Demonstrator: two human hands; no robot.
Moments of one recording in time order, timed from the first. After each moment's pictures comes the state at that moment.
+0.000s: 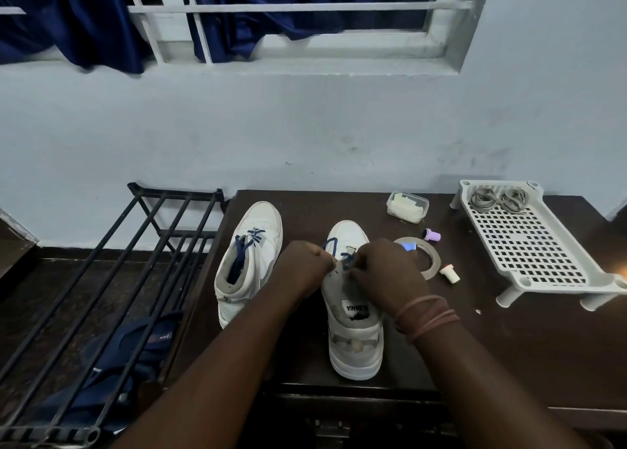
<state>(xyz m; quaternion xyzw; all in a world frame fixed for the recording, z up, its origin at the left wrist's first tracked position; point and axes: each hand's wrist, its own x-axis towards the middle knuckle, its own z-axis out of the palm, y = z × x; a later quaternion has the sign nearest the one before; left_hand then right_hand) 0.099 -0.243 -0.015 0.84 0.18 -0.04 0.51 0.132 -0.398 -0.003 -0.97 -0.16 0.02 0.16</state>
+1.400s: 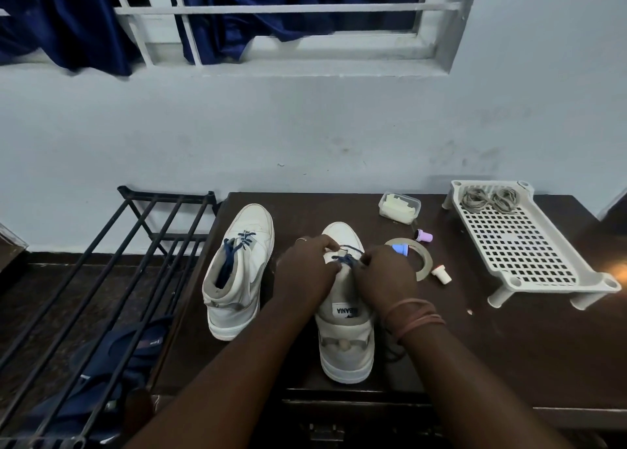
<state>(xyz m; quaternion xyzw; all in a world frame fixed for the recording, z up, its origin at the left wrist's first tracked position) 0.113 -0.263 -0.034 0.93 0.10 0.07 0.34 0.137 -0.402 -0.020 -0.97 -0.03 0.02 0.23</state>
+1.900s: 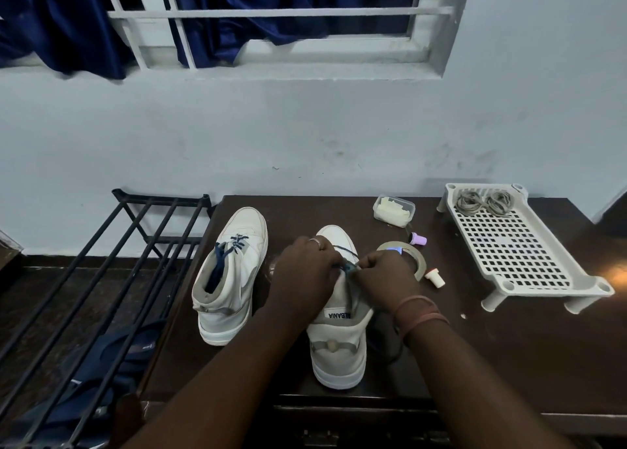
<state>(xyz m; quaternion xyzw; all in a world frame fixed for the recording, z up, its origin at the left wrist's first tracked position) 0.109 -0.270 -0.033 0.97 -0.06 0.19 0.15 0.143 -0.421 -0.015 -0.91 0.01 0.10 0.39</state>
